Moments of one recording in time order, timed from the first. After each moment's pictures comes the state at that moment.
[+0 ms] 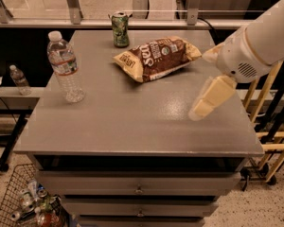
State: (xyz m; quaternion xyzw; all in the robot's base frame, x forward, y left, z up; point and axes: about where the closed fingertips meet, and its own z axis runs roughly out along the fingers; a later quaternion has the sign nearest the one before) arm 0.495 -0.142 0.928 -0.57 0.77 0.08 0.28
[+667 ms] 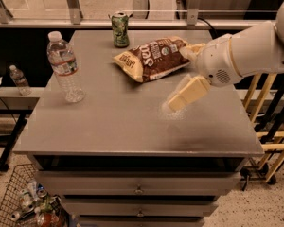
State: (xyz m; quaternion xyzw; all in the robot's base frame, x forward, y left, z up) arm 0.521 -0.082 0.929 -0.55 0.71 0.17 0.41
